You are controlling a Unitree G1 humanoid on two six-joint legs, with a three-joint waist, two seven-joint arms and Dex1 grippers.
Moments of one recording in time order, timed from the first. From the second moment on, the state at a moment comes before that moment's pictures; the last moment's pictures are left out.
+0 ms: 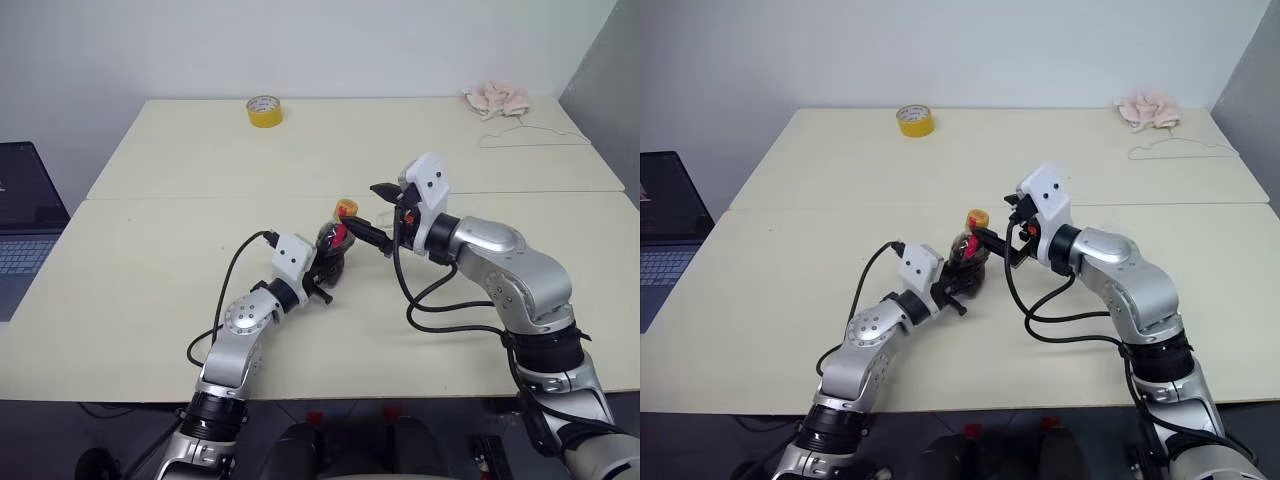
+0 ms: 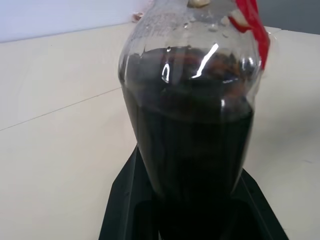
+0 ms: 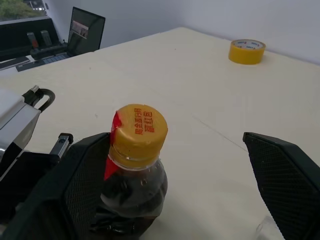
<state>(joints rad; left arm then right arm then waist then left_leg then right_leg) -0.26 0.21 -0.13 -0.06 -0.16 0.19 -0.49 -0.63 -0.39 0.13 -0.29 0.42 0.77 0.50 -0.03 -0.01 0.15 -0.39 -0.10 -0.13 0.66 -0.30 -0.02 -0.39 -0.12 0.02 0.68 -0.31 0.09</state>
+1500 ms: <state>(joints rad) -0.25 0.20 -0.10 -0.07 -0.16 0.19 -0.49 -0.77 -0.17 0.10 -0.16 0.46 0.87 0.38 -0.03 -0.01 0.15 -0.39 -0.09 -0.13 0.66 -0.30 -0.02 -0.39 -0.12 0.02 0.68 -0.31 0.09</state>
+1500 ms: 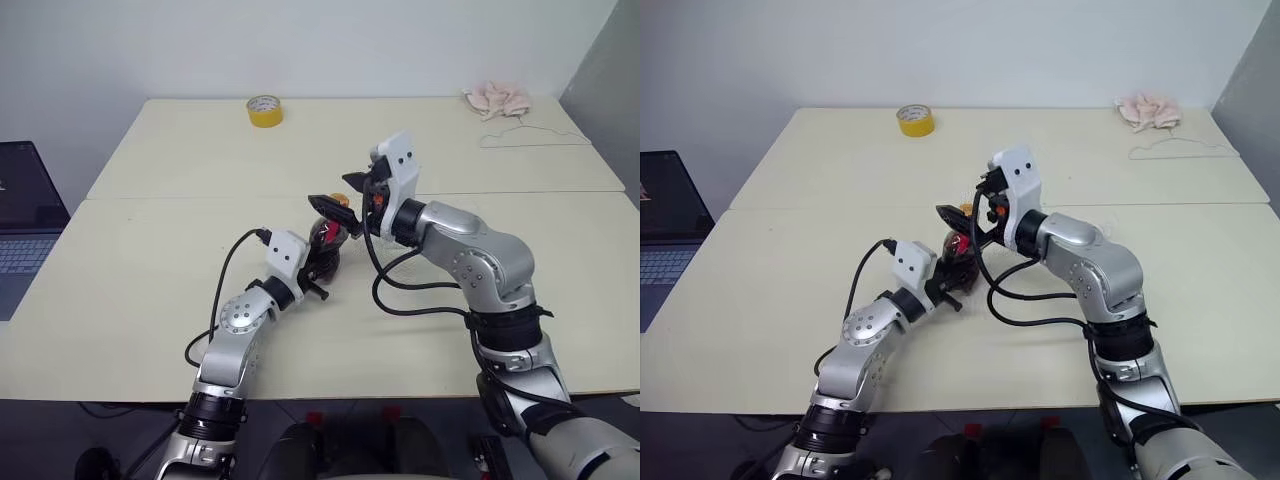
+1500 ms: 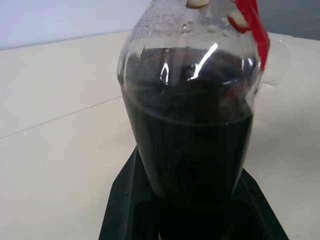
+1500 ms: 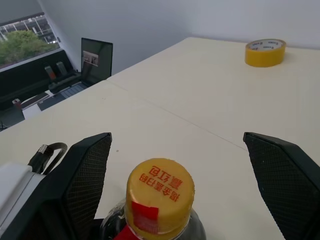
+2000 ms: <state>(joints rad) -0.25 0.20 -0.11 -0.07 -0.16 0.19 -0.49 -0.77 -0.21 0.10 -0.14 0.44 0.87 0.39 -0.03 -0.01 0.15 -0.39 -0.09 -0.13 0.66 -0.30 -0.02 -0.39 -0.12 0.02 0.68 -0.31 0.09</state>
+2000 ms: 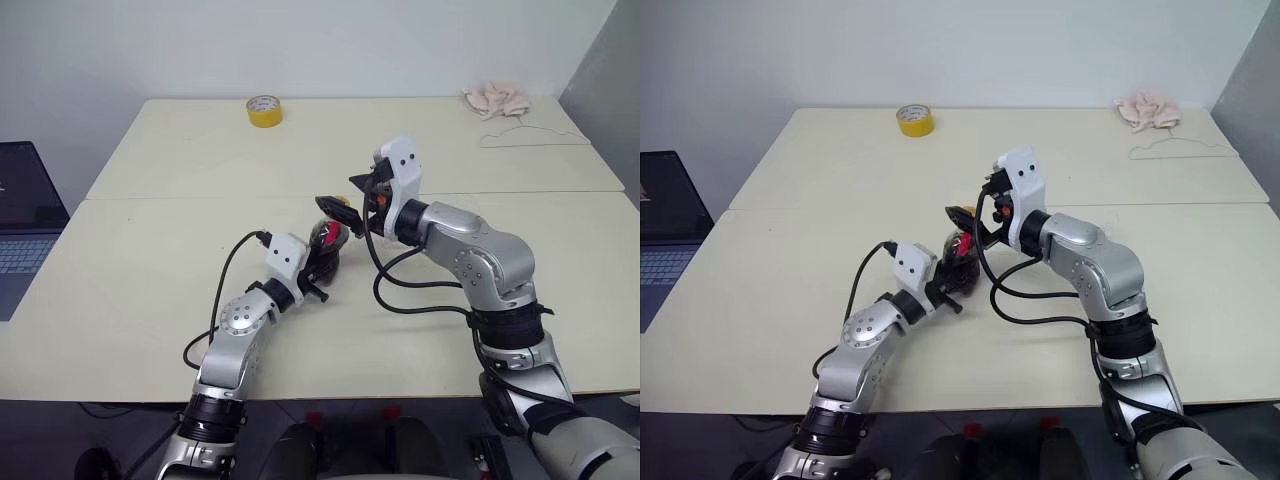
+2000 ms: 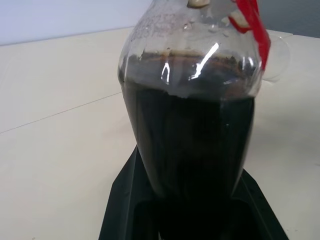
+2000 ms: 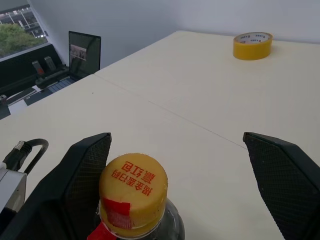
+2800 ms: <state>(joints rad) -0.25 0.20 -0.11 -0.07 -0.15 0.19 -0.49 -0.72 -0.27 0.10 -0.23 0.48 0.88 0.42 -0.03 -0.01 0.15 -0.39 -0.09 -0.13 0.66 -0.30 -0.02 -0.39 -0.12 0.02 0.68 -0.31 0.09</state>
